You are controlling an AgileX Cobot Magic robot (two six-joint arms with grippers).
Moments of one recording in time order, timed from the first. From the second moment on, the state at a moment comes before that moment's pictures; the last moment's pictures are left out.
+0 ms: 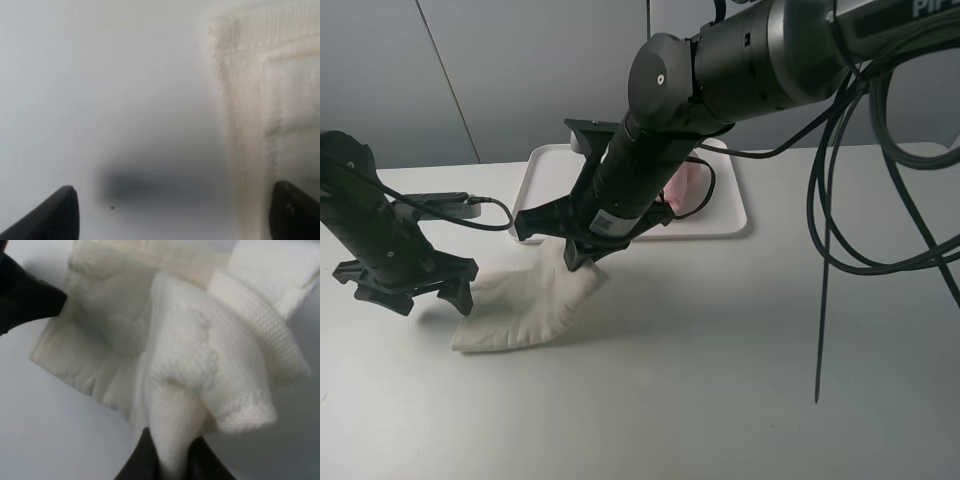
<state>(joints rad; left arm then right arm) -0.14 1.87 -0.88 -0.03 0.59 -0.12 0.80 1.96 -1.31 0.44 0.63 0.04</state>
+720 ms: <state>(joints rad) -0.17 1.88 -0.88 0.01 0.55 -0.15 0.80 1.96 -1.31 0.51 0.63 -0.02</state>
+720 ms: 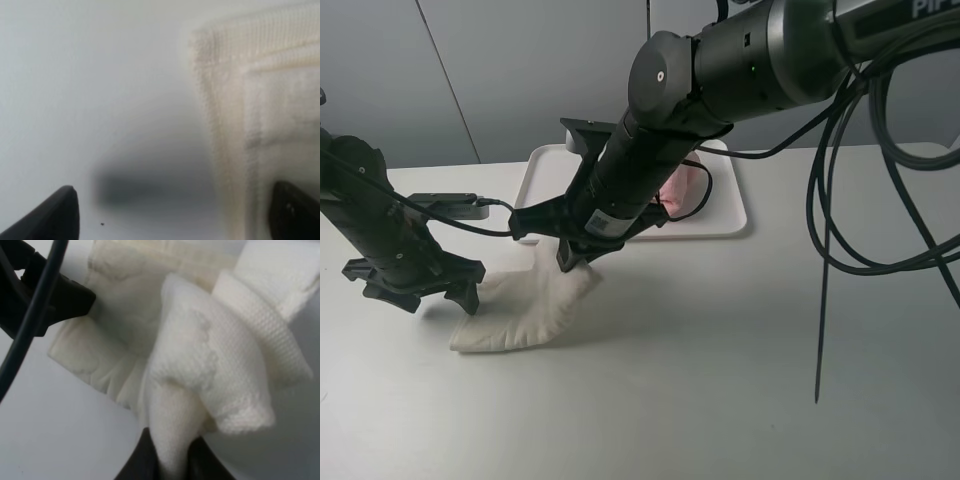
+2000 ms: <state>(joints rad) -0.18 1.96 -0.96 0.03 0.66 -0.15 0.80 2.01 -1.31 0.81 0.60 -0.21</state>
